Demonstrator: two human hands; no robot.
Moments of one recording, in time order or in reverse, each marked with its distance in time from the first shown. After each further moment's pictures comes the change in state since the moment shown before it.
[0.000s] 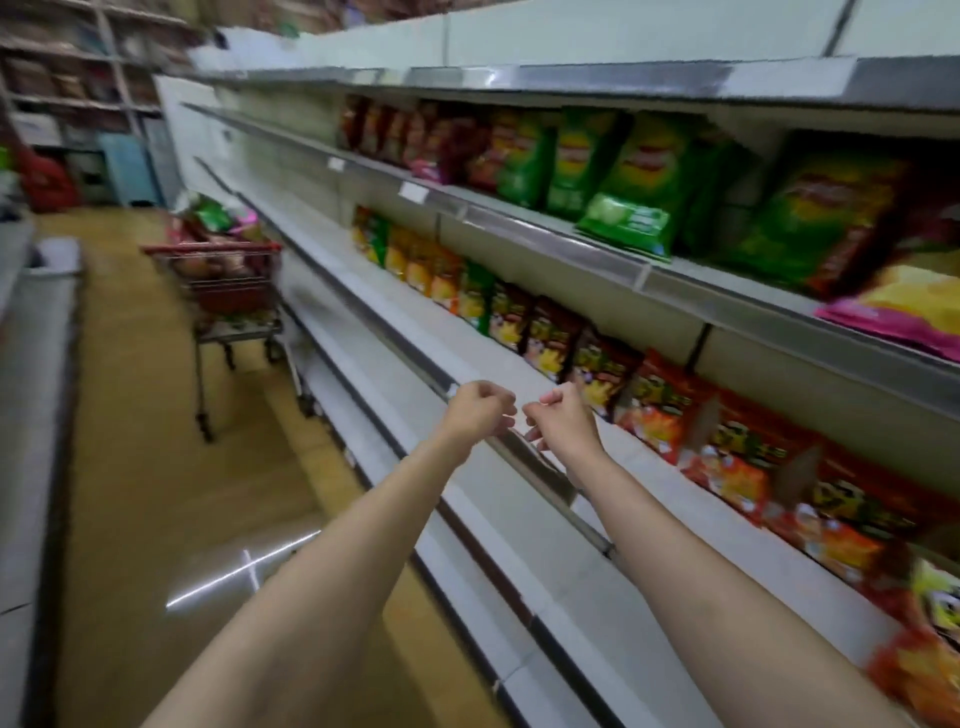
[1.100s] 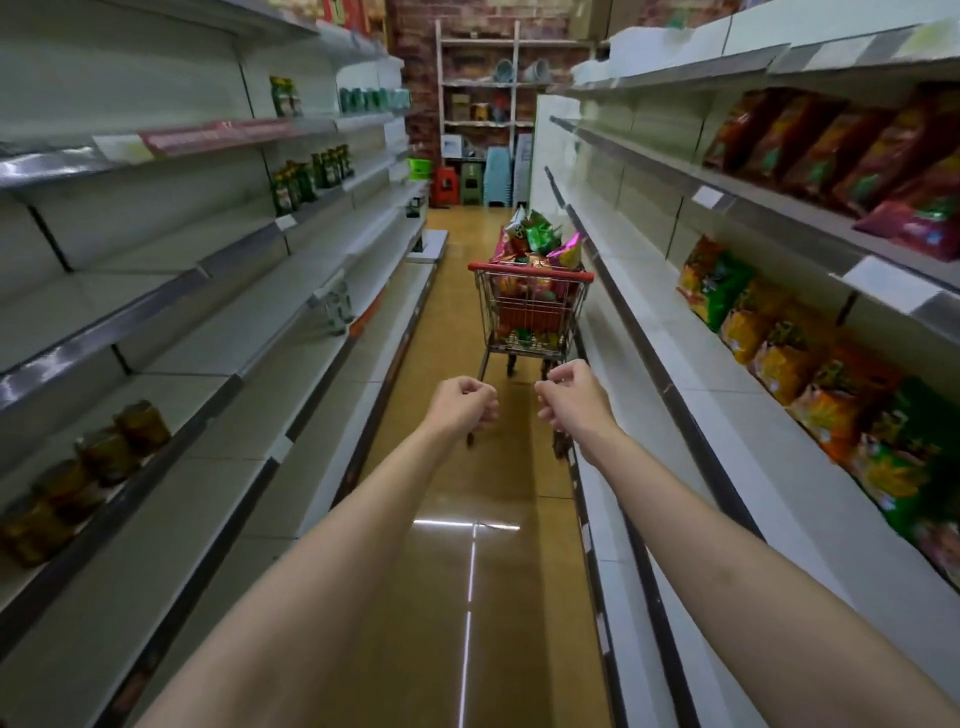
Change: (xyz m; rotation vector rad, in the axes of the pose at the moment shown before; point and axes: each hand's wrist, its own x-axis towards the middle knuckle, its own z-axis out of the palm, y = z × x) left_hand 0.239 -0.044 -0.398 0.004 0.753 -0.133; right_hand 0.289 -0.171 0.427 -0.020 -0.650 -0.314
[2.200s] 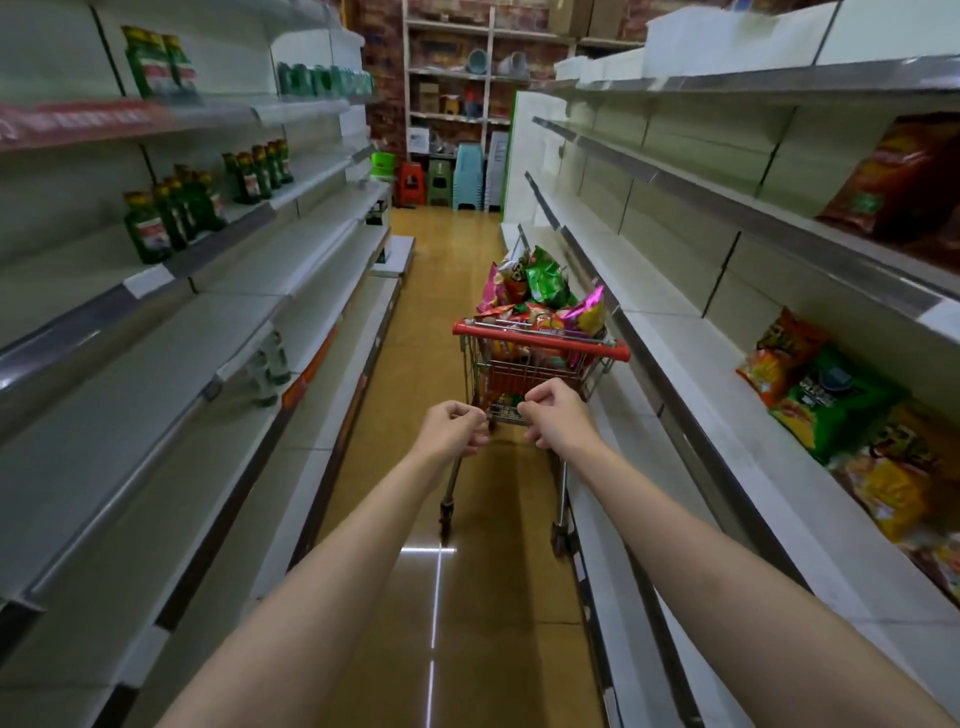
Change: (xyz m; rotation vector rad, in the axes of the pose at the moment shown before) left_hand 0.506 -0.002 -0.030 -0.100 -0.051 -0.107; right_hand 0.481 -0.033 0.133 -0.159 -0.028 0.040
